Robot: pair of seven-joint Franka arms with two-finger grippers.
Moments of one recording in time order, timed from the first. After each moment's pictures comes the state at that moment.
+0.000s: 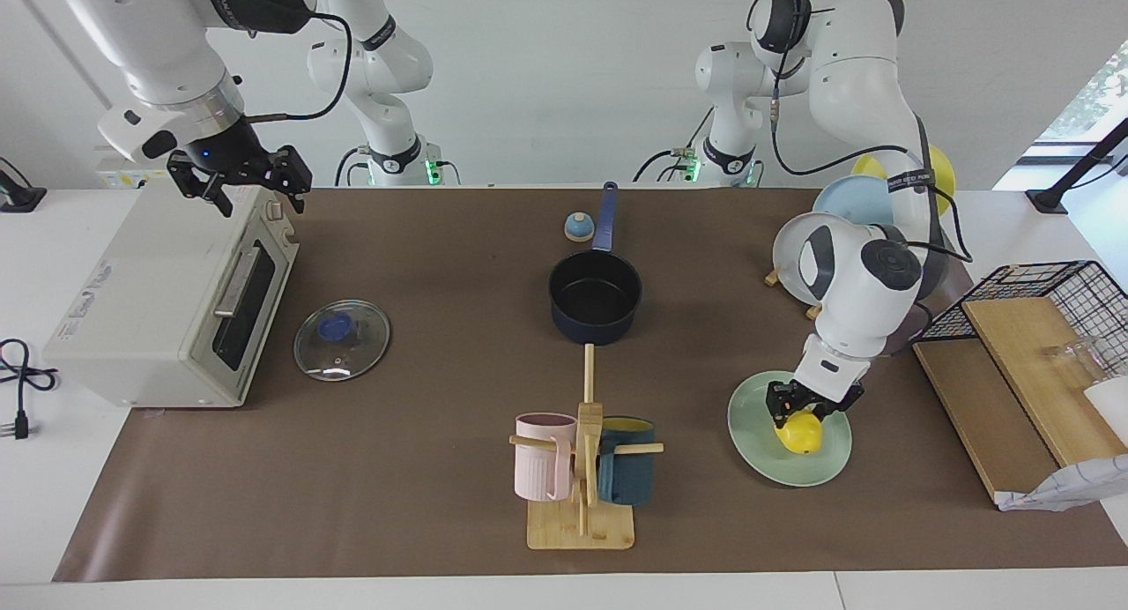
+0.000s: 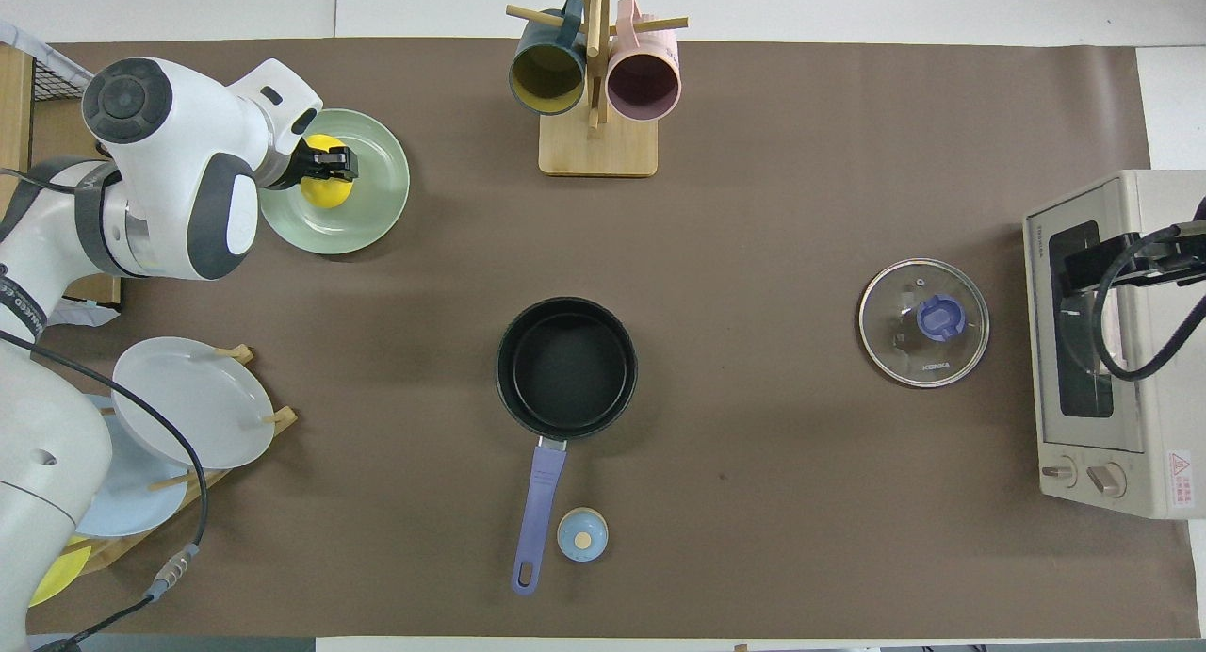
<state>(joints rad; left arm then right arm) -0.11 0.51 -0.07 -1.64 0.04 2.33 -0.13 0.02 0.00 -0.04 -1.57 -0.04 1.49 -0.09</state>
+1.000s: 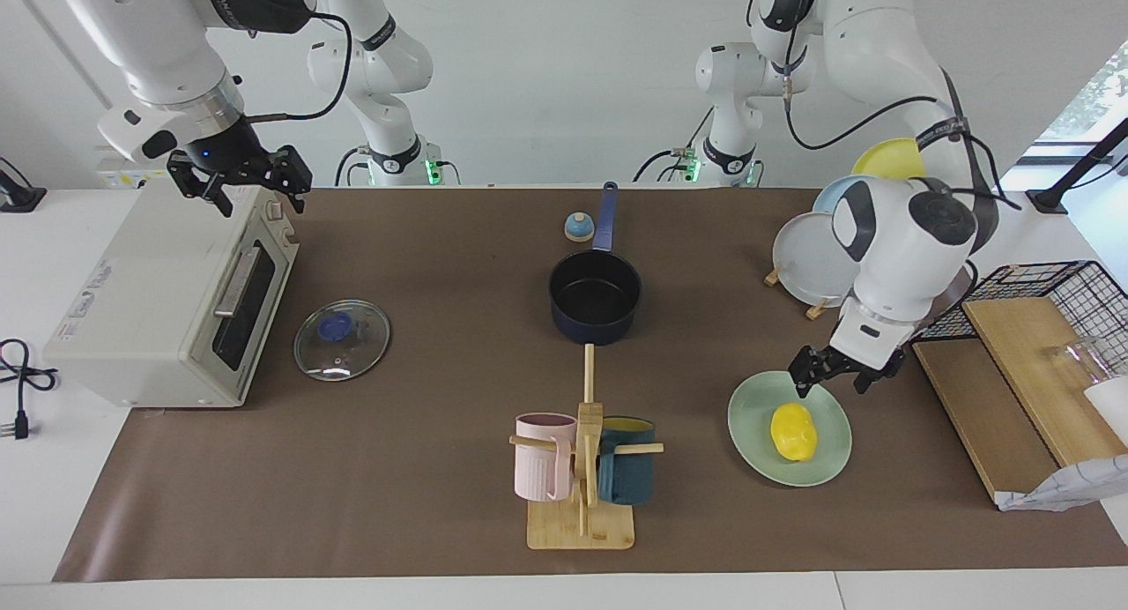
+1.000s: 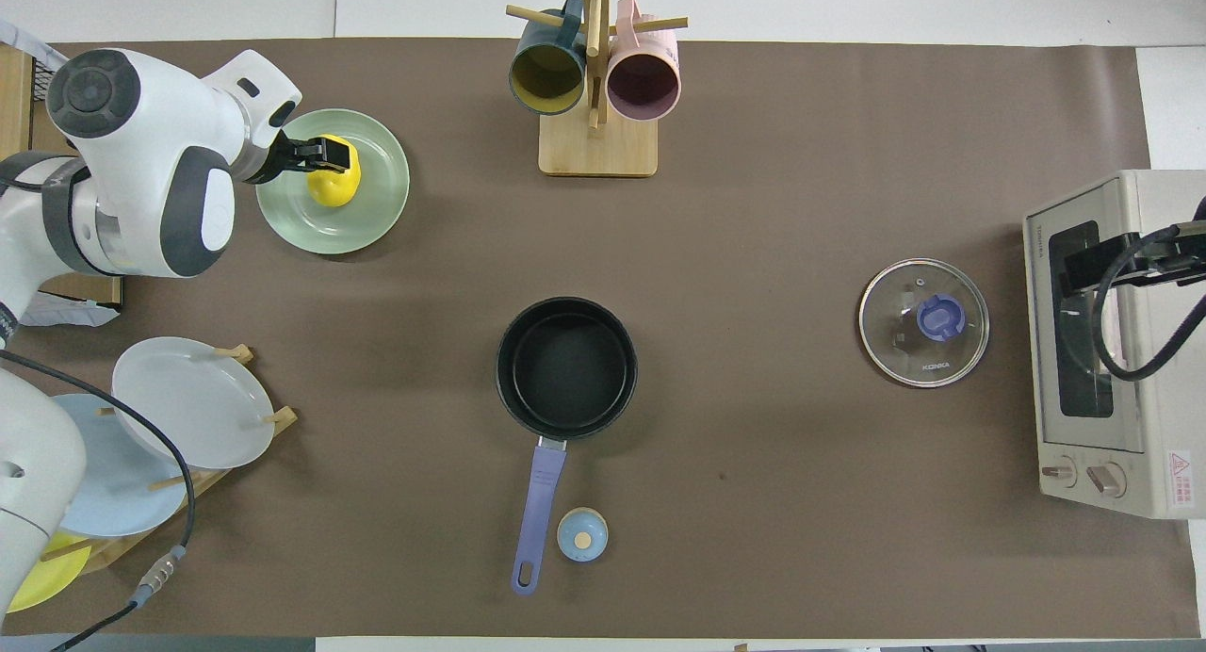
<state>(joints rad) -0.07 0.35 -0.07 -1.56 0.04 2.05 -0.15 0.02 -0.01 -0.04 -1.57 -0.04 1.49 -0.09</state>
